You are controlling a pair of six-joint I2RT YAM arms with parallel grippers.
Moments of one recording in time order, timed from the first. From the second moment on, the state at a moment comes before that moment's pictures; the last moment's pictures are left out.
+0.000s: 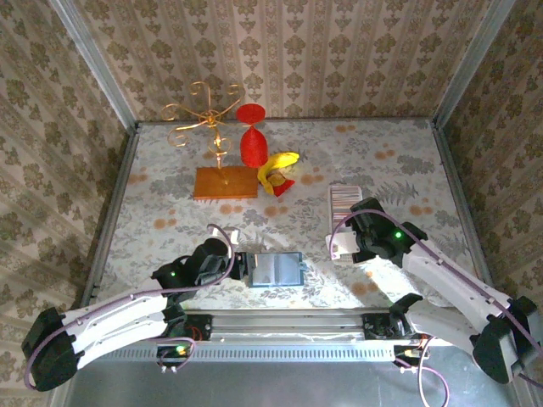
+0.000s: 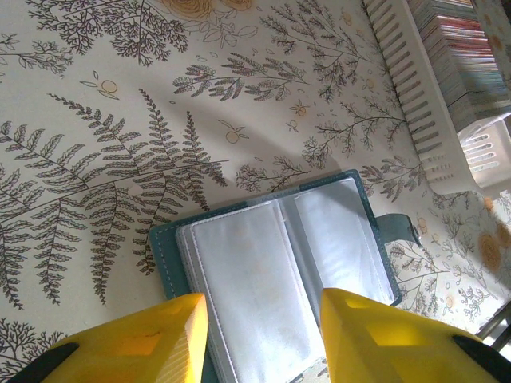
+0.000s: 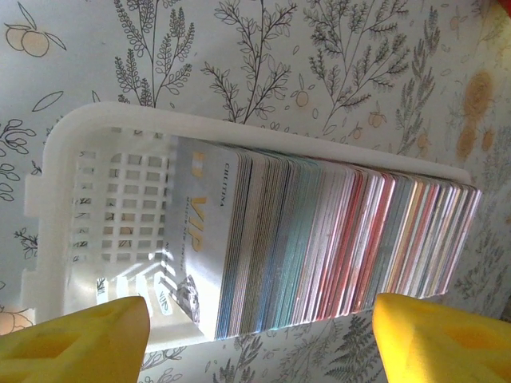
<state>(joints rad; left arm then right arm) -0.96 0.75 0.31 -0.21 -0.02 -0.74 0.50 1.01 0.69 -0.71 0.10 -1.28</state>
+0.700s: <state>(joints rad) -0.96 0.75 0.31 -0.21 -0.02 -0.74 0.50 1.23 0.67 -0.50 0.15 -1.30</state>
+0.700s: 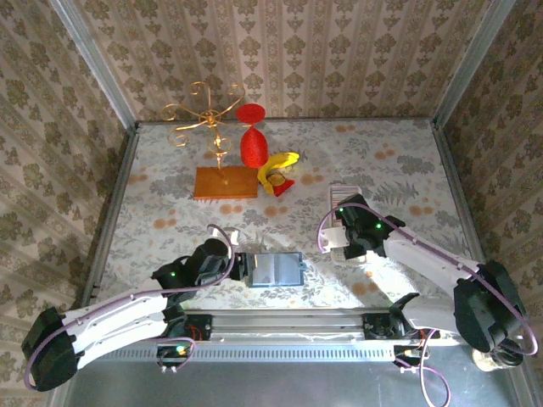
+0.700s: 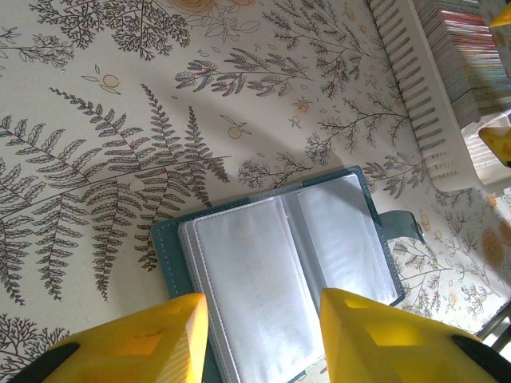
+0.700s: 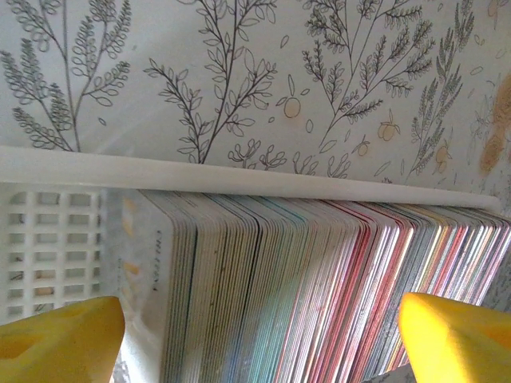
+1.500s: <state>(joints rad) -0.96 0.72 0.30 -0.22 -0.02 -0.74 0.52 1.18 0.64 -0.54 0.19 -1.34</state>
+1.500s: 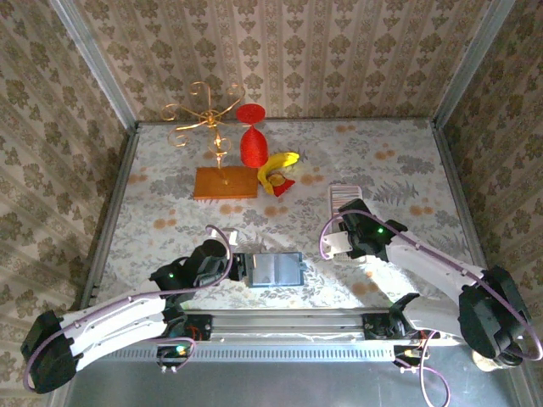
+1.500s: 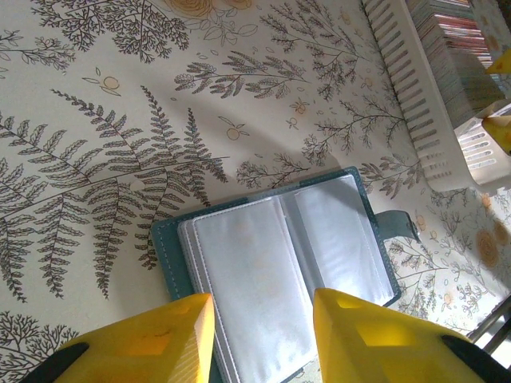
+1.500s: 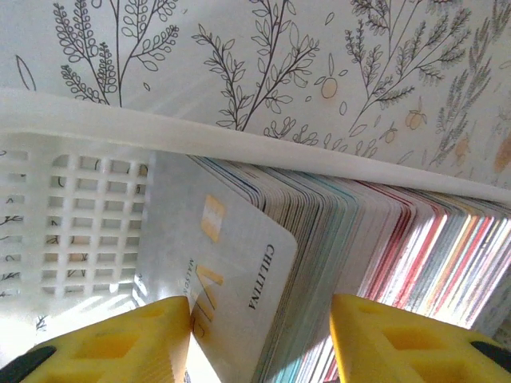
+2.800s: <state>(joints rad) -0.96 0.72 0.30 -0.23 -0.02 -0.78 0.94 0.89 0.89 -0.89 0.17 -0.40</state>
